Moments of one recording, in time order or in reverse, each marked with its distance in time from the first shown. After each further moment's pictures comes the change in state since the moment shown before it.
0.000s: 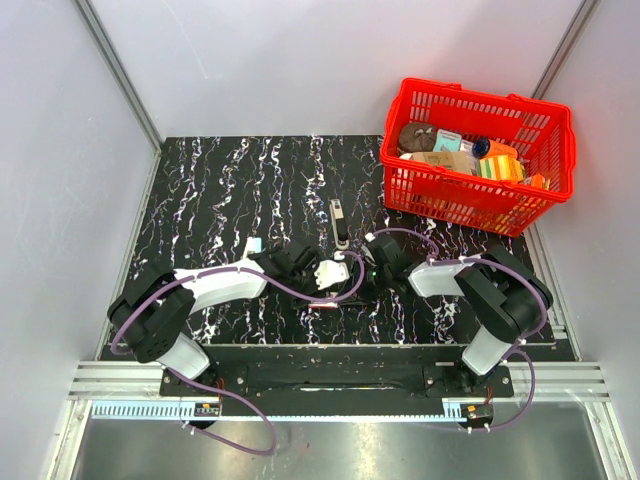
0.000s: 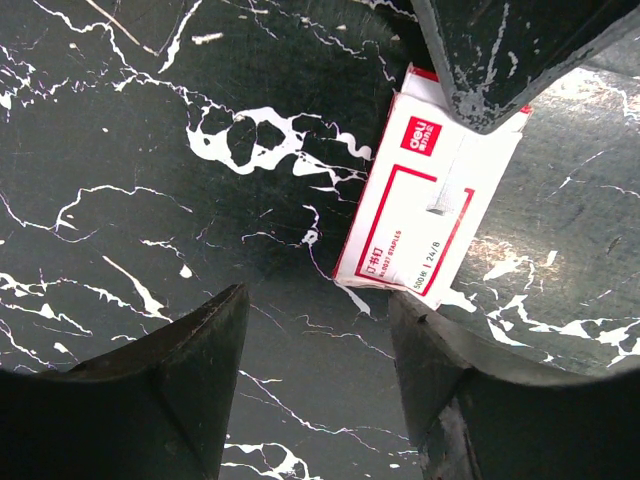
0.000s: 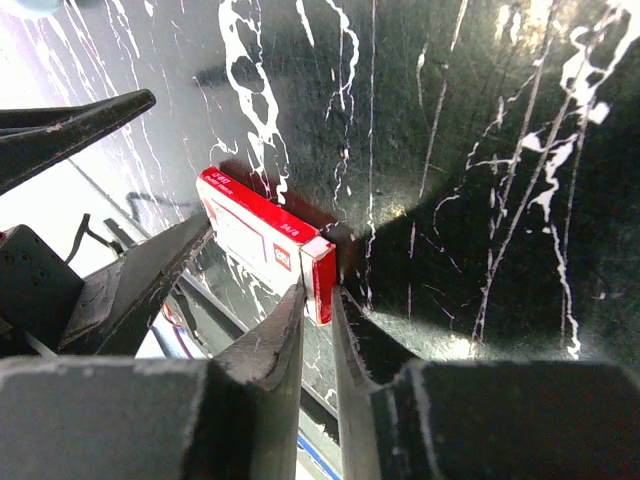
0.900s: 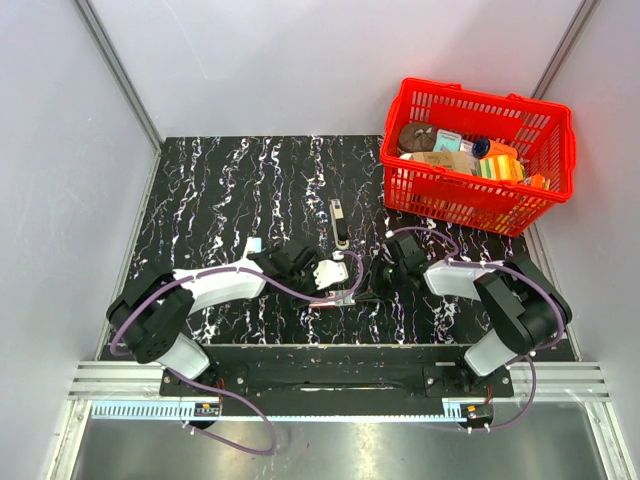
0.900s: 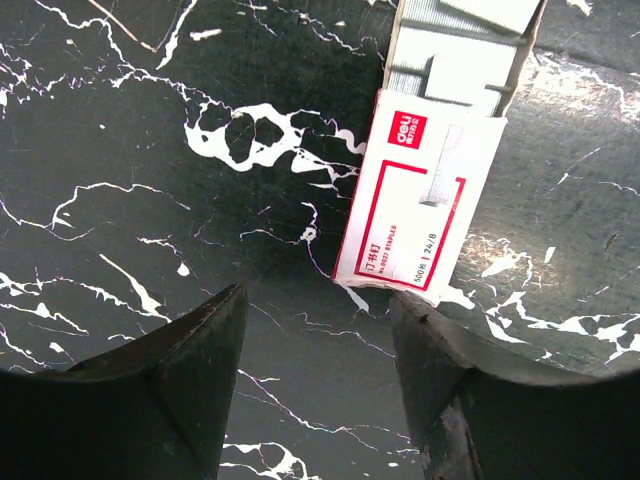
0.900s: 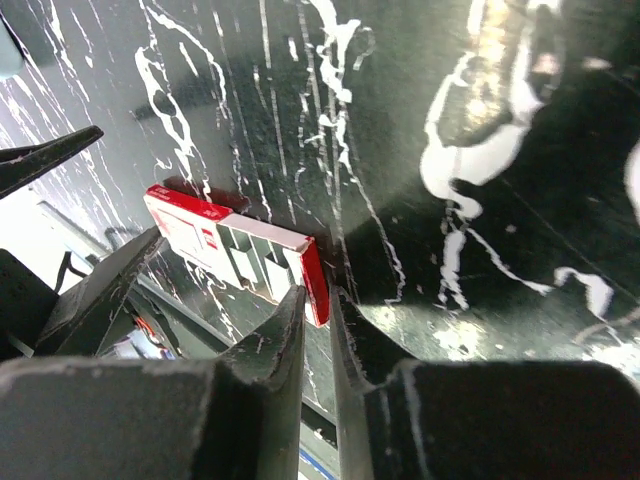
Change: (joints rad) left arm 0.008 -0.006 -0.006 0.001 0.013 0.000; right arm -0.119 -0.112 -0.048 -0.152 0.040 -0.052
